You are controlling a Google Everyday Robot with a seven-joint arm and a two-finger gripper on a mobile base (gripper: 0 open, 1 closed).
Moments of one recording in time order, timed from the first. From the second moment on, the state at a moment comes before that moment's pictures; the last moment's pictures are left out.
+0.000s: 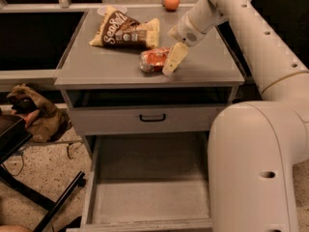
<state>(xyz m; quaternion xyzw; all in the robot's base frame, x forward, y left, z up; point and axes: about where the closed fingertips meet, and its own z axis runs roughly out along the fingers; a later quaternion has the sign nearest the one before) 0.760 -0.055 0.855 -0.64 0.70 0.14 0.29</state>
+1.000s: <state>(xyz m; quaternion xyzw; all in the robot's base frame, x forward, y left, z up) 0.760 -0.055 0.855 -0.64 0.70 0.14 0.29</state>
